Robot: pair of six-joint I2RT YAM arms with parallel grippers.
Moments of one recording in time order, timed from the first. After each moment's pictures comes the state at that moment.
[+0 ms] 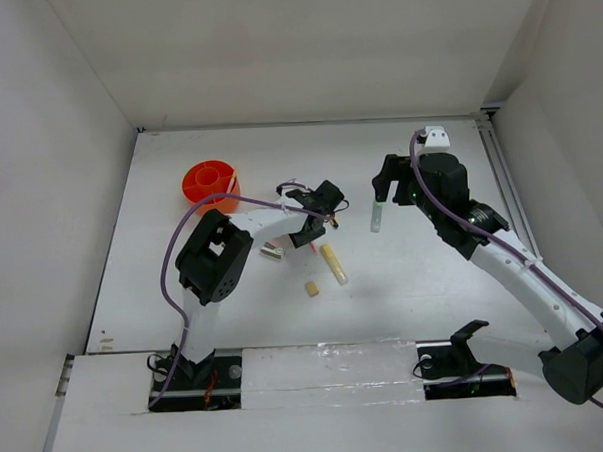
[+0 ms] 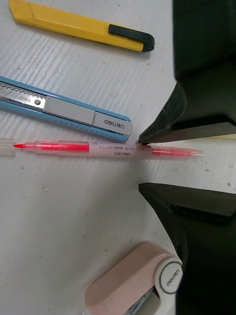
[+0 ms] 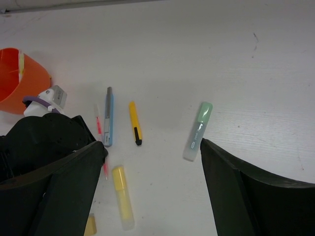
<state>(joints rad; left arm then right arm) -0.78 2.02 1.44 -0.72 -0.45 -1.18 0.49 1.11 1.04 -0.29 0.23 0.35</state>
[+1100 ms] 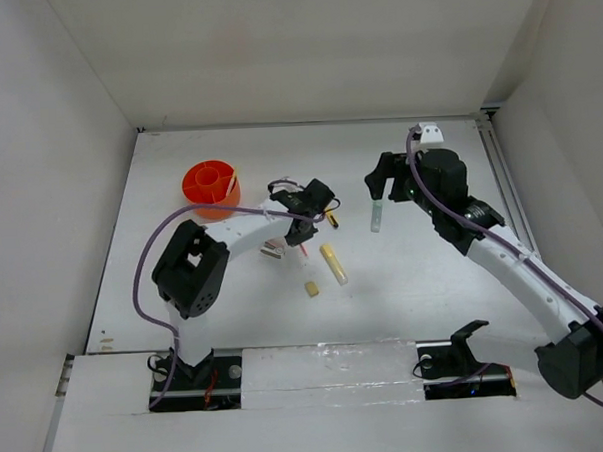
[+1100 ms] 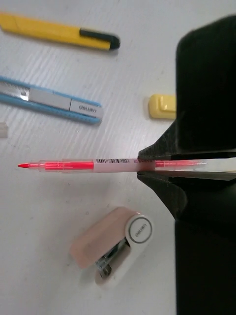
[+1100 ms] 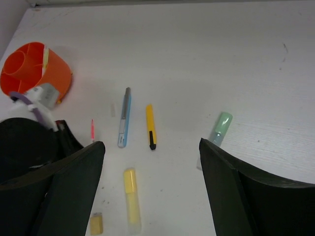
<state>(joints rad) -0.77 1.87 1.34 -0.73 -0.43 -1.13 0.46 1.13 1.03 -0.21 0.10 0.33</state>
